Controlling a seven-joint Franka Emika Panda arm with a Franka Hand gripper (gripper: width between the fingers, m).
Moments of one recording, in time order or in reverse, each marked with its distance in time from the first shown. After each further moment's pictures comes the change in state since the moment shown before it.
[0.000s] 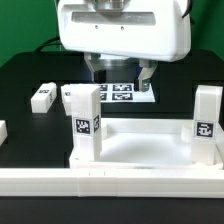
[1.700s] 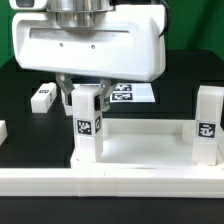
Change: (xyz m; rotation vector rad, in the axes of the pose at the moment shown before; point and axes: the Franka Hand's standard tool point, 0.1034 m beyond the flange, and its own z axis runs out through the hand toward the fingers) arm 0.057 0.010 0.017 -0.020 0.013 -0.175
